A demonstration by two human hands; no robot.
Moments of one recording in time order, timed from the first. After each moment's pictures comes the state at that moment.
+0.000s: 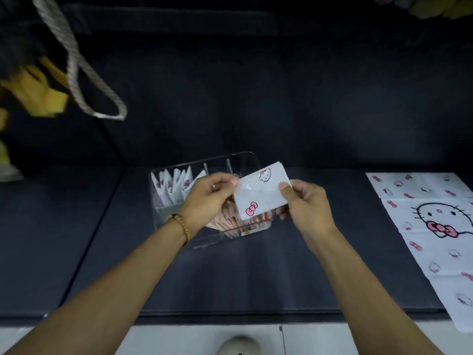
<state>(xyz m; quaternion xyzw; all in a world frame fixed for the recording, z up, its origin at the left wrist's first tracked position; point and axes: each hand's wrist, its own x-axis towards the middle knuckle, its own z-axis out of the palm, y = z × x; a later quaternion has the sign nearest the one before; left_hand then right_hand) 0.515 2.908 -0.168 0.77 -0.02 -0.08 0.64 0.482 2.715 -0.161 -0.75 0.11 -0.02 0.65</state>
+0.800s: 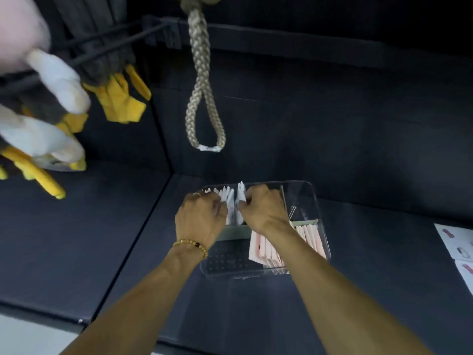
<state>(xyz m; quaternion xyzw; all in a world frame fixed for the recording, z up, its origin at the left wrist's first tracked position) 0.544 3.006 -0.203 0.95 0.10 0.17 0.25 0.577 2.874 -0.166 -0.96 -0.04 0.07 0.26</state>
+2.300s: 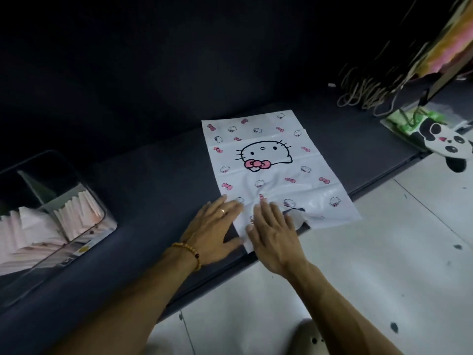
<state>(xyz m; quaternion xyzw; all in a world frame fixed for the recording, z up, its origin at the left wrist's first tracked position) 0.448 2.633 -0.289 0.87 -0.46 -0.13 0.13 0.339 2.490 -0.295 -0.97 0.17 0.06 0.18</state>
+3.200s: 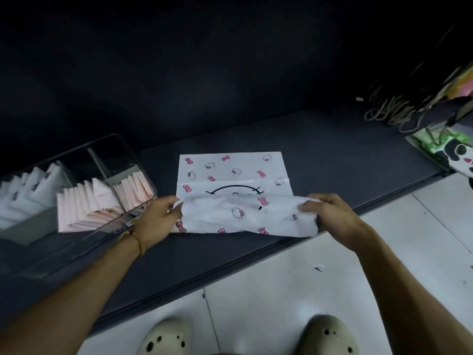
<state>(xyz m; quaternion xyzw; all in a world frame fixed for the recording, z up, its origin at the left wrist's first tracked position) 0.489 2.778 -0.265 0.86 -0.16 -0.17 0.45 0.340 2.450 -0.217 -0.75 0.27 0.07 0.60</state>
